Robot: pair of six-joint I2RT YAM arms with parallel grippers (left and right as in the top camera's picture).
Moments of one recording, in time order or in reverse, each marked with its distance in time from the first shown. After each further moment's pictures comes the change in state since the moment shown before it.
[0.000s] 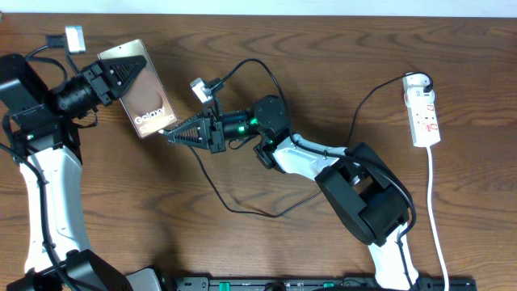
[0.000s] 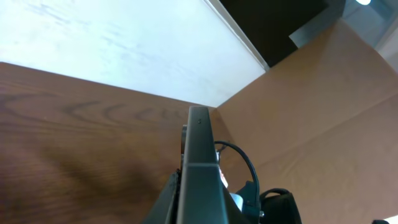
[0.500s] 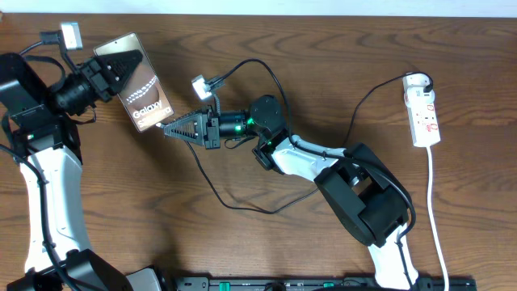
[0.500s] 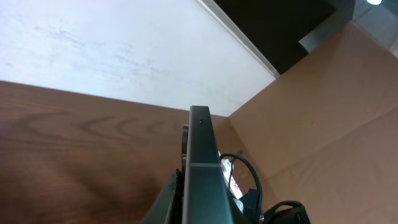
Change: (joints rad) left arm 0.000 0.000 0.000 0.075 -0.054 -0.009; right arm 0.010 0.000 0.000 -0.053 0.103 -0.002
